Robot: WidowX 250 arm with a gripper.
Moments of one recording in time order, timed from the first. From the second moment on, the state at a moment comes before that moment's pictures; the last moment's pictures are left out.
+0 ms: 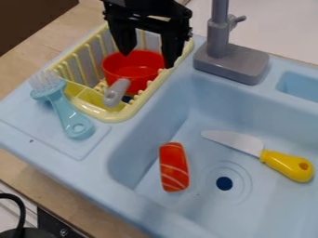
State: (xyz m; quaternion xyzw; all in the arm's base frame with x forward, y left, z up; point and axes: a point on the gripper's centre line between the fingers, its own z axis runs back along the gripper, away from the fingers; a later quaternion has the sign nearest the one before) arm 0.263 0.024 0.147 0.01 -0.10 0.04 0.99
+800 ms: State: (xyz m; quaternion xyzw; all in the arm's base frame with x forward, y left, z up) arm 0.216 -0.009 0.141 0.02 -0.08 0.08 0.99
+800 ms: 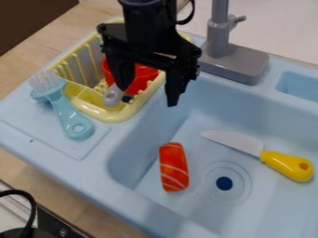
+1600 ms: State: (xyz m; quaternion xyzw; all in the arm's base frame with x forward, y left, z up) arm 0.190 -0.058 0.122 0.01 -0.03 0.36 0.93
